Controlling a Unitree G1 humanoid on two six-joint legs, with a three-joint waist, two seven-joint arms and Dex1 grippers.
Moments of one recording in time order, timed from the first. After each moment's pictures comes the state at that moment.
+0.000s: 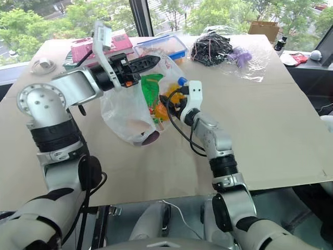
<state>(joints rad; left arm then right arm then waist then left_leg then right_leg) -0.98 0.40 0.38 -0.08 -0.92 1.33 -0.29 -0.73 0.13 0.02 0.31 0.38 0.46 0.34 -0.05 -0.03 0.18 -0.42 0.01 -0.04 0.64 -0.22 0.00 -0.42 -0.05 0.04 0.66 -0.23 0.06</state>
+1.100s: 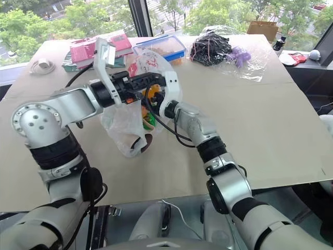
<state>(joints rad) -0.84 0.37 0.42 -0.27 -1.06 1.43 -0.12 -0.95 0.14 0.14 0.57 0.55 0.41 0.42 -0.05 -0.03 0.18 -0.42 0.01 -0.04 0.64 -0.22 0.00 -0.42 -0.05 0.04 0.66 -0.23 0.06</state>
